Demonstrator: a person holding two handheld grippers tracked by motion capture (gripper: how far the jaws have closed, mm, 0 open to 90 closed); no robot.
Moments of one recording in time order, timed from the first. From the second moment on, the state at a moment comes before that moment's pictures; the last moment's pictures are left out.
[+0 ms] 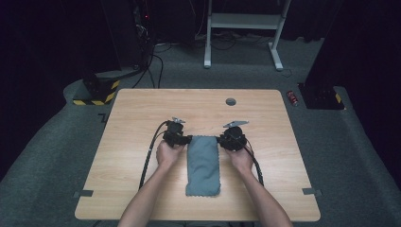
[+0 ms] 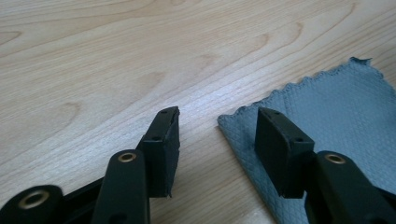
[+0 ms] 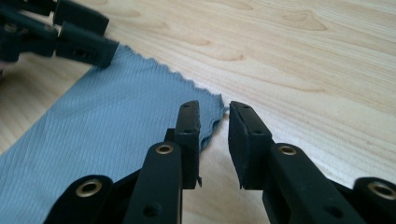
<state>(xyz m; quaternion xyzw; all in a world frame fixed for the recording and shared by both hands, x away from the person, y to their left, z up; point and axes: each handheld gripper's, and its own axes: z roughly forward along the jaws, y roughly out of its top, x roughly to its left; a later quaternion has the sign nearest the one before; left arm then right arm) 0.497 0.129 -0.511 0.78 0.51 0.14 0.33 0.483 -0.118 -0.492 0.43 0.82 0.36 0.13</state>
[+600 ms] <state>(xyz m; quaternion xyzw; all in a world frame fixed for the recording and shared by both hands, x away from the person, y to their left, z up) 0.494 0.124 -0.512 0.80 0.49 0.17 0.31 0.506 -0.105 -0.505 0.47 0.81 0.33 0.13</state>
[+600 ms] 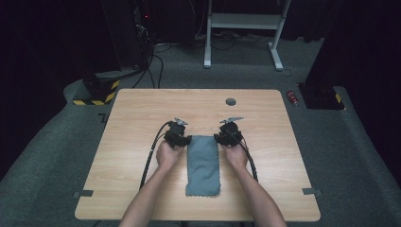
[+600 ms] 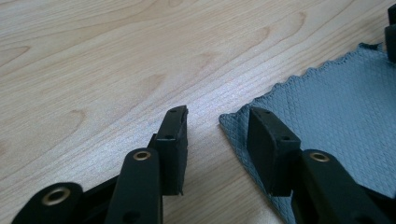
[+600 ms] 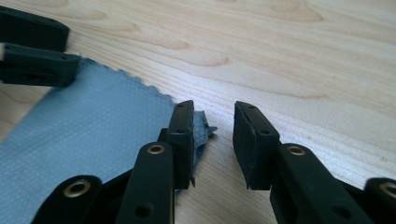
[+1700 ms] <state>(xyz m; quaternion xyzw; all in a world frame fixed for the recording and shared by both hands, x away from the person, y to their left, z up) 0.500 0.126 -0.505 0.82 0.46 0.12 0.33 0.505 -0.096 -0.508 0.44 0.82 0.33 0.13</state>
